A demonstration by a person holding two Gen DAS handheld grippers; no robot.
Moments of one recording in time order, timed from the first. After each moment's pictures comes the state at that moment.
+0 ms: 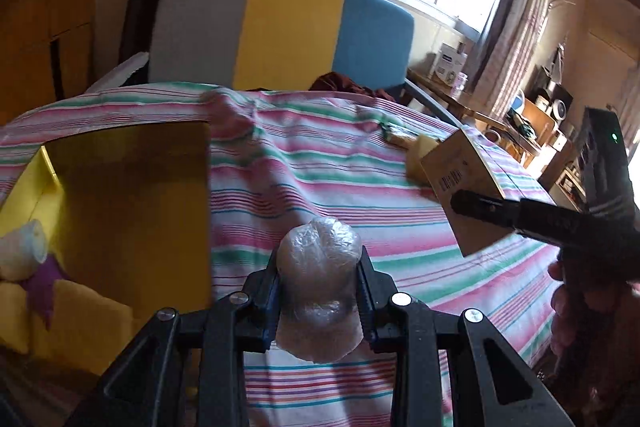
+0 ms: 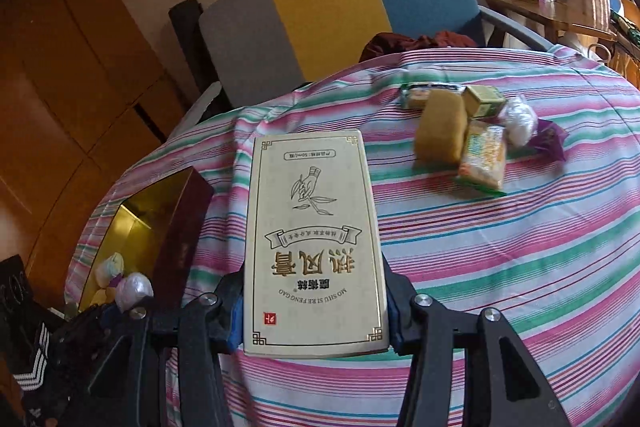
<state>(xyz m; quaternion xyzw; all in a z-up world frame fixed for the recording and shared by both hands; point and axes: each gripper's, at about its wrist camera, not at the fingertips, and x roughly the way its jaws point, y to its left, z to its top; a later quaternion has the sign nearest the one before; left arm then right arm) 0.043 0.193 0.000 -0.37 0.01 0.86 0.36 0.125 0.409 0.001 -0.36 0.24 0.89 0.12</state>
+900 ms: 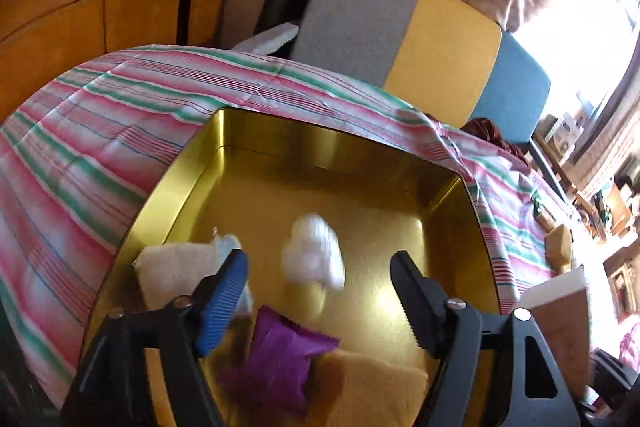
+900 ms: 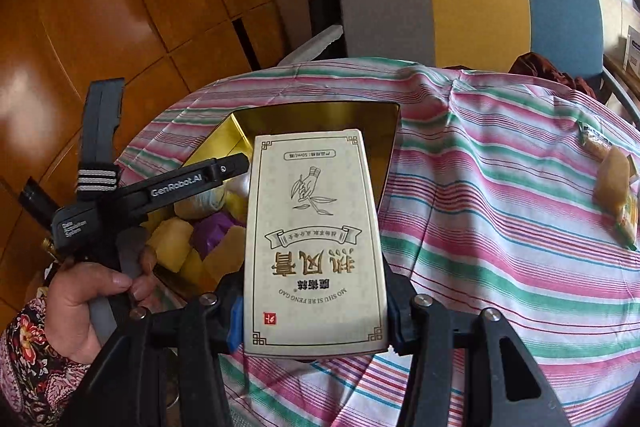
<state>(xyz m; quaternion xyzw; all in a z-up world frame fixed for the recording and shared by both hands) -0.080 0.047 -0.020 -0.41 -0.08 0.89 0.18 0.040 0.229 0.003 -0.41 0.12 0.90 -0.01</state>
